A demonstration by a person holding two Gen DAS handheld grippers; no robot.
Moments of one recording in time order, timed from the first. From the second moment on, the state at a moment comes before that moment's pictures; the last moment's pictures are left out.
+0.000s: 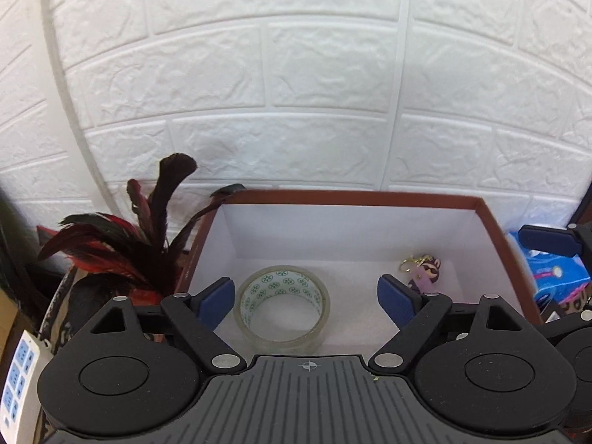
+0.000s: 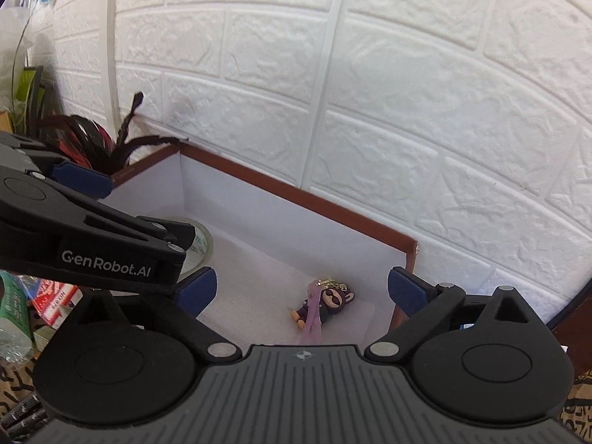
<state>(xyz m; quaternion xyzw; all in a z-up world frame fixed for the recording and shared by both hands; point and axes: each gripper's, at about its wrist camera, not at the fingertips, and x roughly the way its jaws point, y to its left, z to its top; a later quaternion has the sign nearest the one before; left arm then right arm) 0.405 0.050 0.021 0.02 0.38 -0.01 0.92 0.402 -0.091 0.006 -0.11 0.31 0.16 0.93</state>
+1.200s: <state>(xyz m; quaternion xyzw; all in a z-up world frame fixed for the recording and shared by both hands) 0.203 0.038 0.053 -0.03 0.28 0.03 0.96 0.221 -0.099 0.044 -0.12 0.23 0.15 0.95</state>
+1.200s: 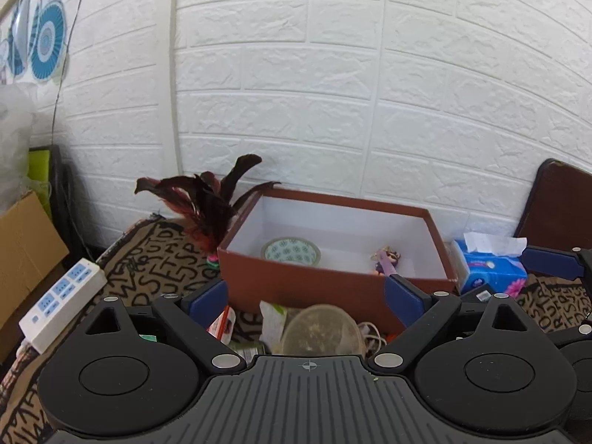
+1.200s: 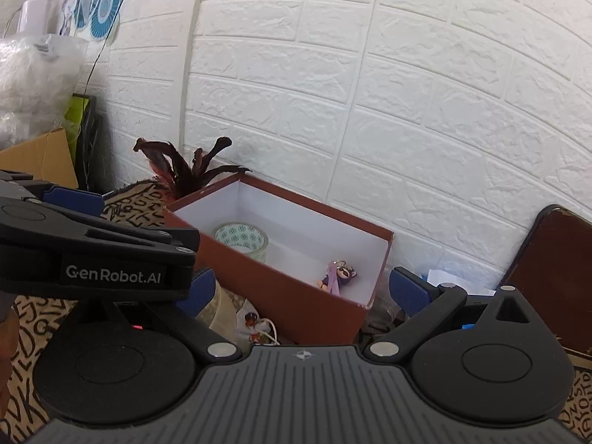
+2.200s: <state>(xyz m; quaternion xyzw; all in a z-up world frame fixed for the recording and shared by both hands) 0.092 0.007 0.014 -0.02 0.27 0.04 0.96 0.101 -0.133 0.001 -0.06 0.21 0.12 0.97</state>
